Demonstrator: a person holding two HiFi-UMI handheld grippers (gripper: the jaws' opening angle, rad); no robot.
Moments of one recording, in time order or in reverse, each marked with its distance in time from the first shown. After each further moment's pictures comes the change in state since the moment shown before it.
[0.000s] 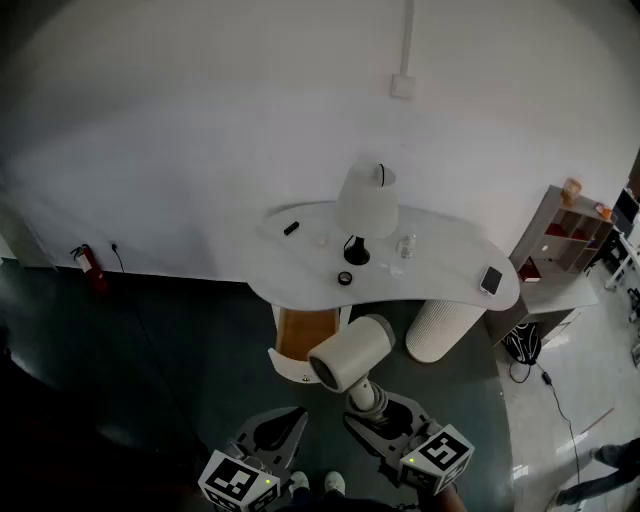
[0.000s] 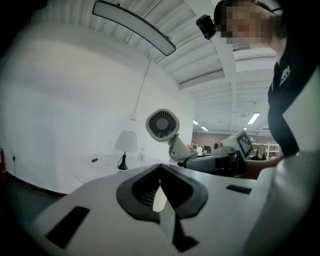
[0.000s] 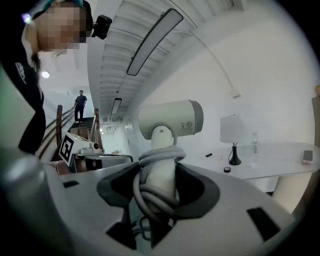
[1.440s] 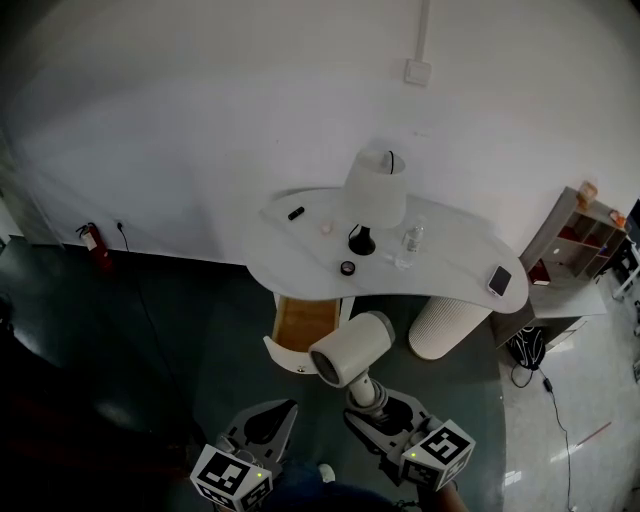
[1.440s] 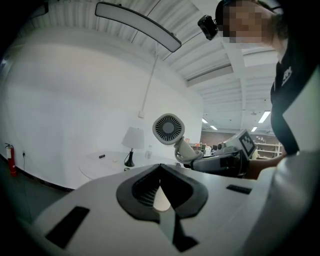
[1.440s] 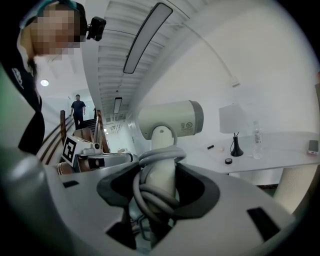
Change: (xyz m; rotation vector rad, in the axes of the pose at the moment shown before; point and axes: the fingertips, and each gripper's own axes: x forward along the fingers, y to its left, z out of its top) left arm 0.019 0.007 -0.020 -0.024 0.015 0.110; right arm -0.008 -0.035 -0.025 0.066 0.053 0.062
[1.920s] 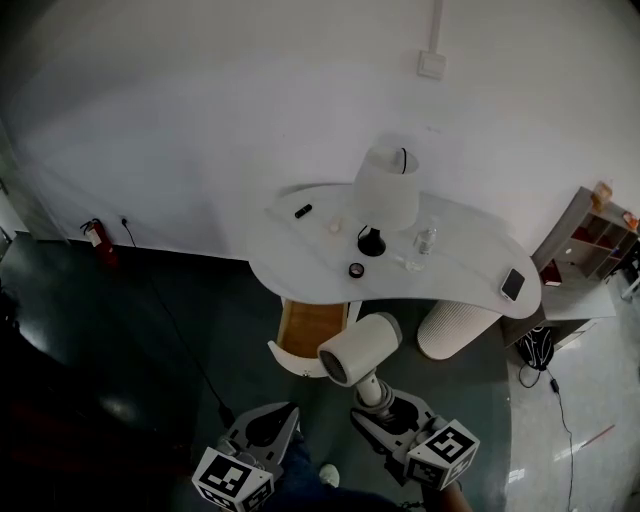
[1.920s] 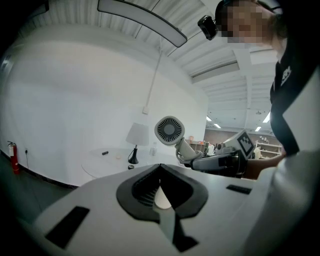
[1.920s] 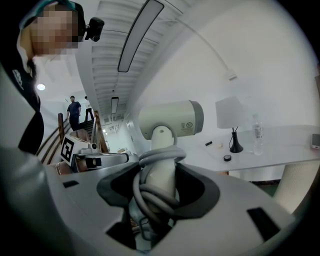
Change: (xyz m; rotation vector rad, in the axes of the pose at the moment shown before) left arm 0.025 0.027 0.002 -0.033 0.034 0.024; right arm 0.025 -0.035 0.004 0.039 0.034 0.002
